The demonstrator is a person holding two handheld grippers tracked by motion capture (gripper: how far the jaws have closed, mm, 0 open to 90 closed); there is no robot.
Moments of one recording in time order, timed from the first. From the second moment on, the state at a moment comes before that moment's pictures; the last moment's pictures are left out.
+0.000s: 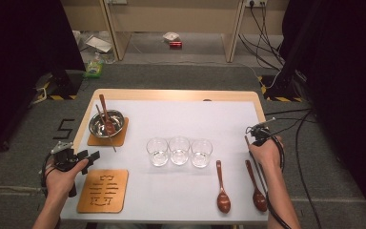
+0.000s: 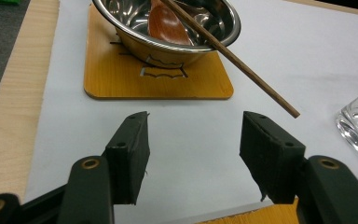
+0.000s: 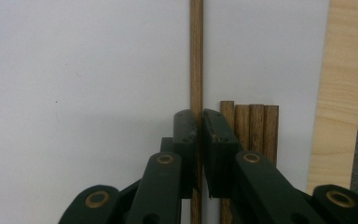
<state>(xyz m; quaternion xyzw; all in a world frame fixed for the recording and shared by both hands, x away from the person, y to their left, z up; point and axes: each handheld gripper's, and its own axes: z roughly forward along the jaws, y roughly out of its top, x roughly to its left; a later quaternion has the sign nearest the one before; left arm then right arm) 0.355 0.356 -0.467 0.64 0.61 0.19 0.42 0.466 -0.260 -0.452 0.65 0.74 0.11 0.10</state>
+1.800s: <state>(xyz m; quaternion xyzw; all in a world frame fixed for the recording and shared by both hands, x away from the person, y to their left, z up) 0.355 0.353 -0.471 0.64 0.61 0.19 0.42 0.440 -0.263 -0.448 0.65 0.76 0.04 0.03</state>
